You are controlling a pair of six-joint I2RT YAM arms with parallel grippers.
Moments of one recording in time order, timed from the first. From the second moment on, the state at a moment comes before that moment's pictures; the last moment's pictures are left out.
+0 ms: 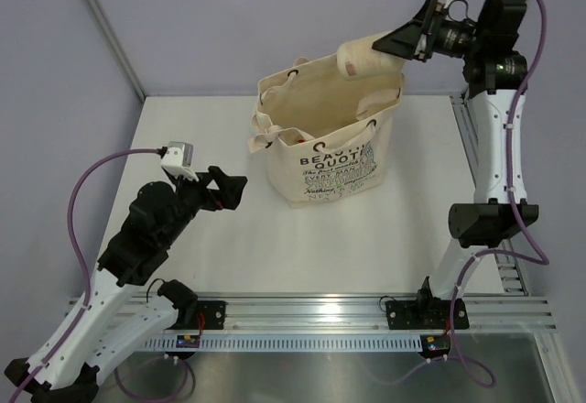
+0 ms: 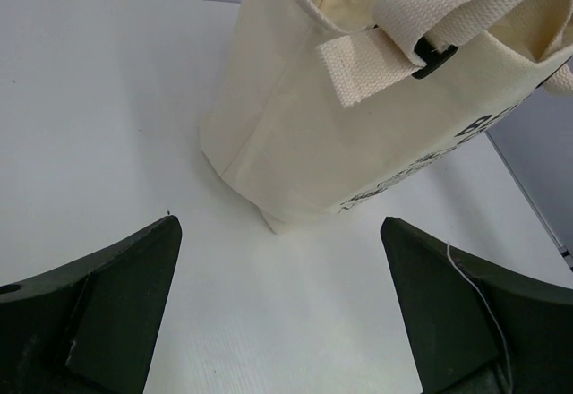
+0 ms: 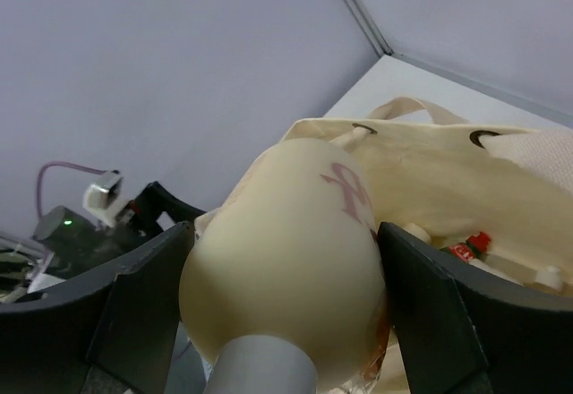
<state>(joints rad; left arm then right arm) -0.58 0.61 0.84 -0.40 -0.14 -0.41 -0.05 1.81 2.31 -0.53 -1.14 0.58</state>
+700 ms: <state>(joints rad) -0.58 0.50 0.79 -0.47 -0.17 -0.47 0.34 2.02 2.24 -1.09 -0.48 -0.30</state>
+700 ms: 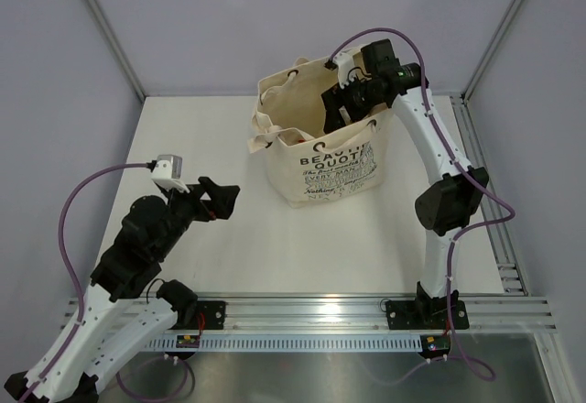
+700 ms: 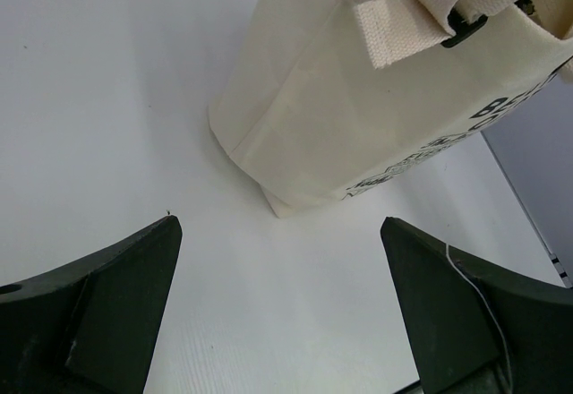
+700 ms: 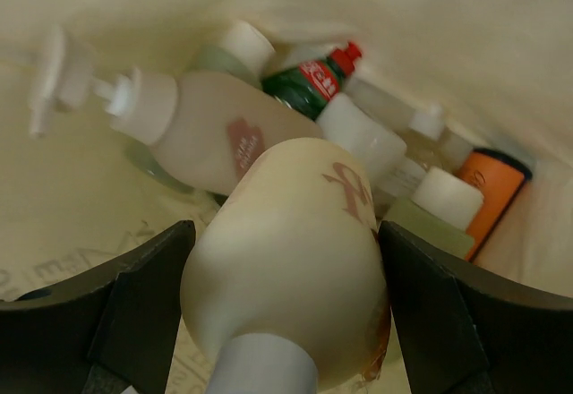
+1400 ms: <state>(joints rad) -0.58 0.51 0.78 -0.51 -0.17 -0.45 0.26 1.87 2.40 -1.06 -0.42 -0.20</state>
